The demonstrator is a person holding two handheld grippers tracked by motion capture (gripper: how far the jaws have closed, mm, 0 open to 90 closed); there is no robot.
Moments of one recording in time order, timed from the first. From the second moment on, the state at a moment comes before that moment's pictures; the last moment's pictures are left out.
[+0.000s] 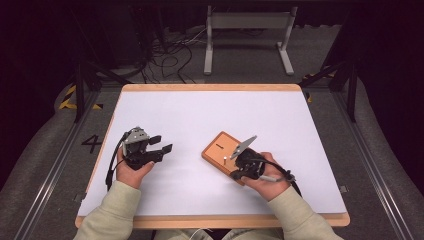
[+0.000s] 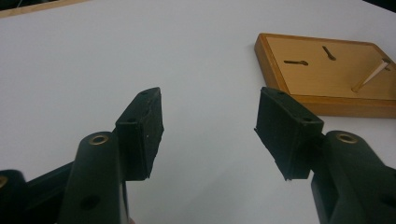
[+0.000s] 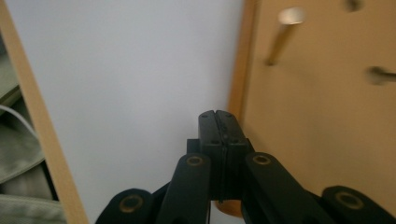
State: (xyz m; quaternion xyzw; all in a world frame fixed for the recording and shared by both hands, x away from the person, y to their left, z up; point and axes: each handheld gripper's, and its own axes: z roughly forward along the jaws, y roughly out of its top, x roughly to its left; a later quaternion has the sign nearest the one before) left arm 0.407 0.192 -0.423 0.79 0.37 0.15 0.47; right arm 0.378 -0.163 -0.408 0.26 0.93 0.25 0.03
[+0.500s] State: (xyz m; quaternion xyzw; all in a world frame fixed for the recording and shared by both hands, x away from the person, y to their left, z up) left arm 0.410 0.184 -0.425 0.80 0.36 0.14 0.46; right arm 0.401 -0.247 -0.397 0.42 0.87 0.24 0.12
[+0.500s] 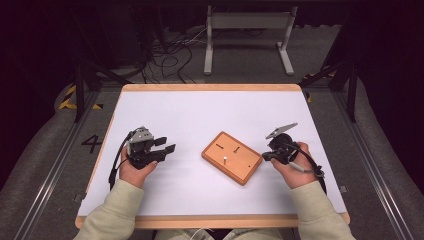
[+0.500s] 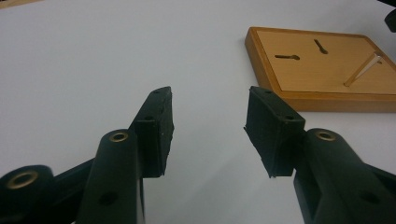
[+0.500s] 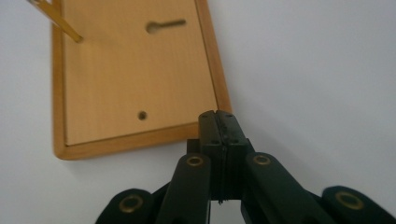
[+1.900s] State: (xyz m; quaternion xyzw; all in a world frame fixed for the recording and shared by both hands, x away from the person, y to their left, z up) left arm 0.407 0.190 -0.428 0.80 0.37 0.14 0.46; right arm 0.486 -0.173 -0.423 0.37 0.90 0.21 0.11
